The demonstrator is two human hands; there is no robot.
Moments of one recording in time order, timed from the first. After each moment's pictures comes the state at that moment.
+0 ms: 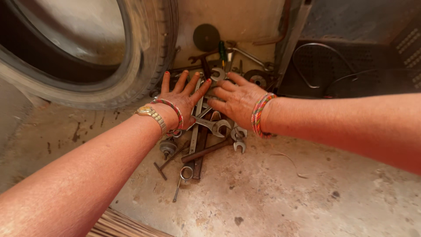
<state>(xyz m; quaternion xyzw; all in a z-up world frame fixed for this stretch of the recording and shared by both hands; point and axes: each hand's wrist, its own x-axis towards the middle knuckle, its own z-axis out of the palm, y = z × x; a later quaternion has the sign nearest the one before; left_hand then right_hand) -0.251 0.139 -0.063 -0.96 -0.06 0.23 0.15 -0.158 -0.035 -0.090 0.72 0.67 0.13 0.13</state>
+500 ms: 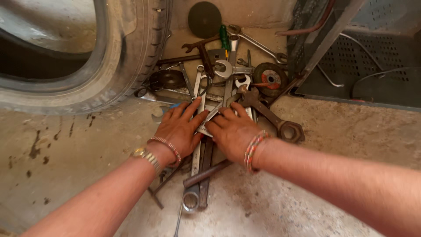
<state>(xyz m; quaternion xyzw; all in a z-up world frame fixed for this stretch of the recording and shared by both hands) -0.260 0.200 -0.201 -1.00 0.01 0.06 -0.07 -0.179 0.017 -0.193 0.82 0.57 -0.04 -0.05</state>
